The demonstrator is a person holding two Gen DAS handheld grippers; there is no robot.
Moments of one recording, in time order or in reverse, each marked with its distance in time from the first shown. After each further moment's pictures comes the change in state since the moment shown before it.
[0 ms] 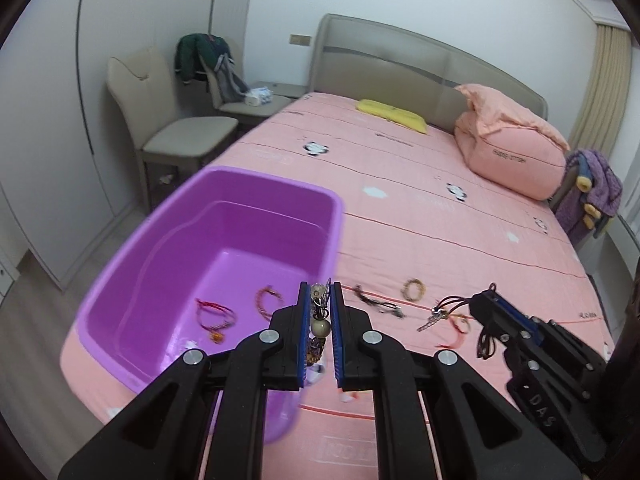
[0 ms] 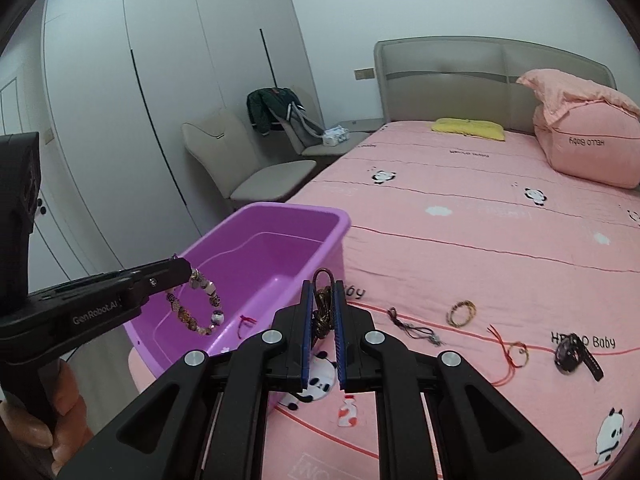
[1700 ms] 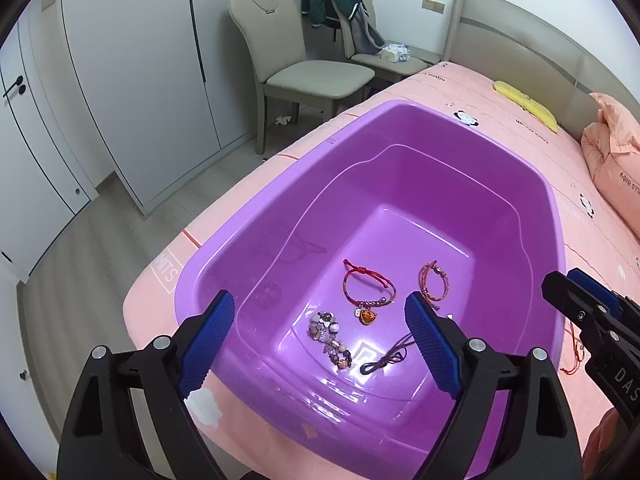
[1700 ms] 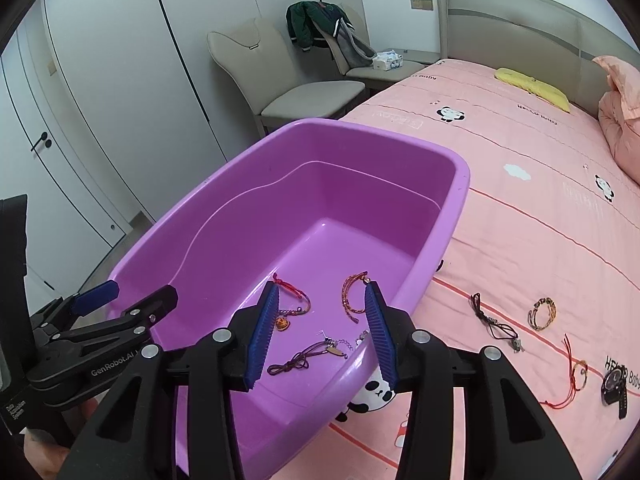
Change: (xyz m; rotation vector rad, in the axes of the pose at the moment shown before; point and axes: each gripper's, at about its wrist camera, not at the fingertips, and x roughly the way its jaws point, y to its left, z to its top) left arm 0.071 0.135 -0.027 -0.218 0.154 0.343; right arm 0.149 0.073 0.007 -0.096 0.303 0.071
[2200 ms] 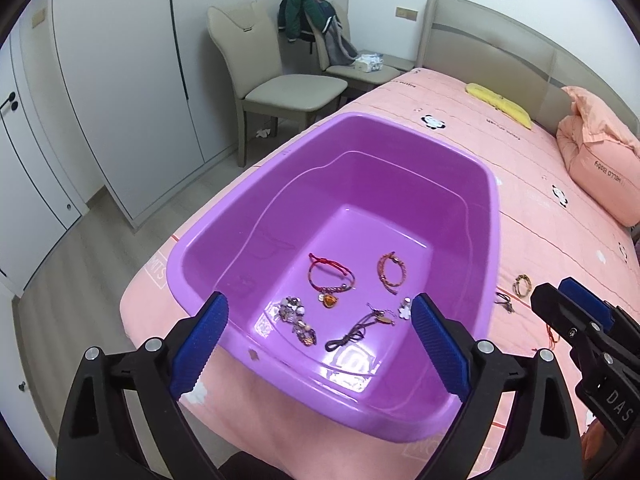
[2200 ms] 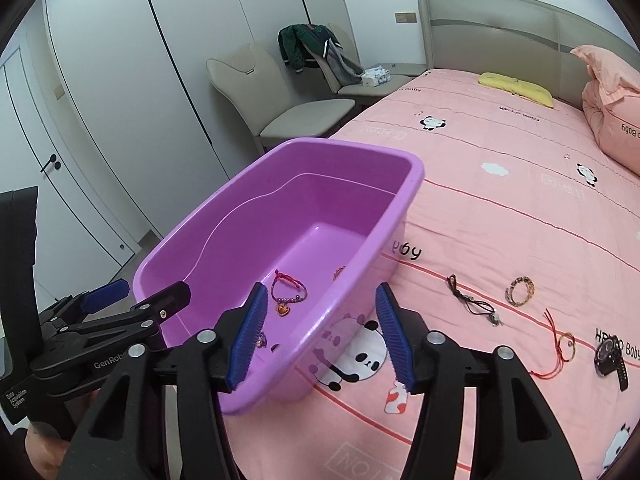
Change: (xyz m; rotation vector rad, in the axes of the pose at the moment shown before) left arm -0.057 -0.034 -0.026 0.050 -0.046 -0.049; right arm -0.070 -0.025 -0.035 0.048 -0.077 0.014
